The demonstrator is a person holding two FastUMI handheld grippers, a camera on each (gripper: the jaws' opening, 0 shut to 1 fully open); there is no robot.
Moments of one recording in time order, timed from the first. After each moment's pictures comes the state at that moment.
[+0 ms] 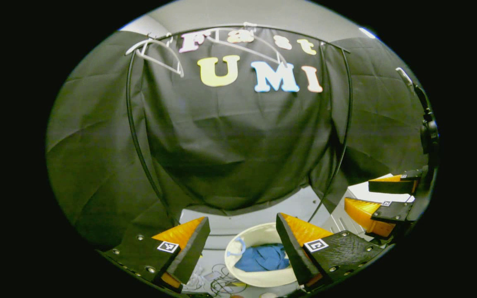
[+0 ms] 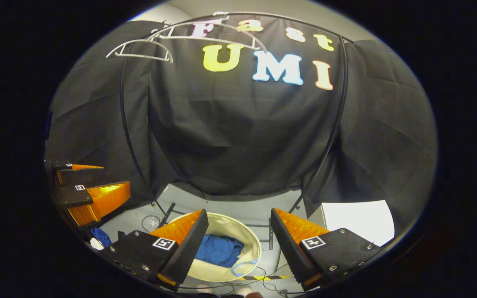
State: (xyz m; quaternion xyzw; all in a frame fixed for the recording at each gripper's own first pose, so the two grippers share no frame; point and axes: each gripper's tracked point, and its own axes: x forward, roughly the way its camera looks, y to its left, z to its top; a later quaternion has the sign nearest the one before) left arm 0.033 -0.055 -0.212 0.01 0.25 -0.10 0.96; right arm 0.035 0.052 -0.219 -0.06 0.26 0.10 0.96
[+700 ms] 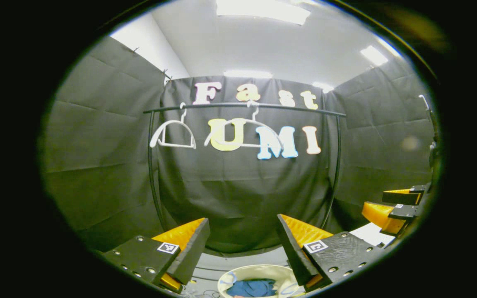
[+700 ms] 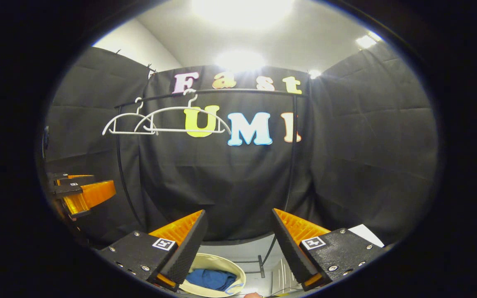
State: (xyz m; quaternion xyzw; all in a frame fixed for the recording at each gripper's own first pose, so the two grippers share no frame) left arm -0.029 -0.064 0.003 -0.03 0.06 -0.07 1.00; right arm -0.016 -0.028 -0.036 -0.01 0.08 0.05 1.00
